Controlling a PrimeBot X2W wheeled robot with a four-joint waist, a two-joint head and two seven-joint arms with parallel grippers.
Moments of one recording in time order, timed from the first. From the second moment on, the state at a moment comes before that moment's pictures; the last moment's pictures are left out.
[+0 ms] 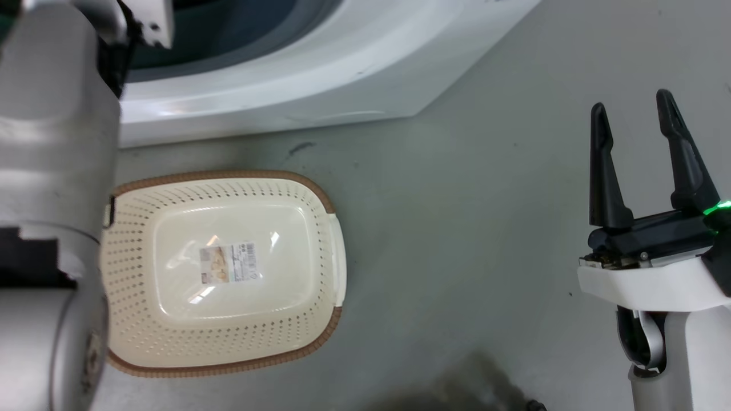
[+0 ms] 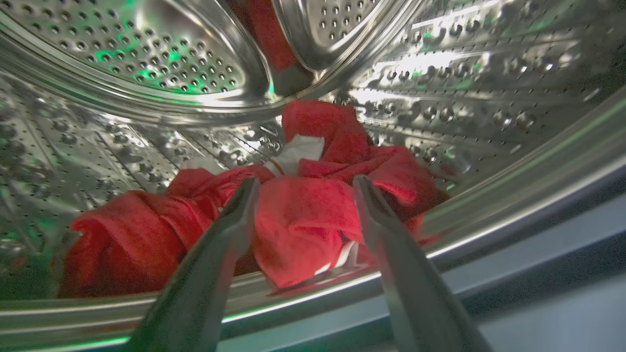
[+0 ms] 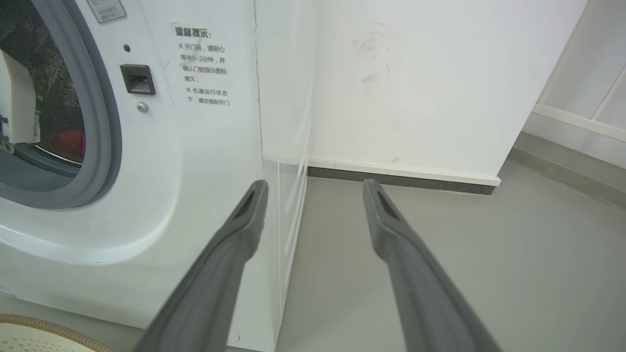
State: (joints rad) left arm -1.33 0.25 -0.13 1.11 -0.02 -0.12 -0.09; right arm -0.28 -0.05 0.02 -0.15 0.04 0.13 -0.26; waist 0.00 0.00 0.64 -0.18
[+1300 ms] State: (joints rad) left arm -1.57 0.32 -0.40 1.19 -0.24 -0.13 0.24; right arm -0.33 -0.05 0.04 -0.15 0.08 0.13 -0.26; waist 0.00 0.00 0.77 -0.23
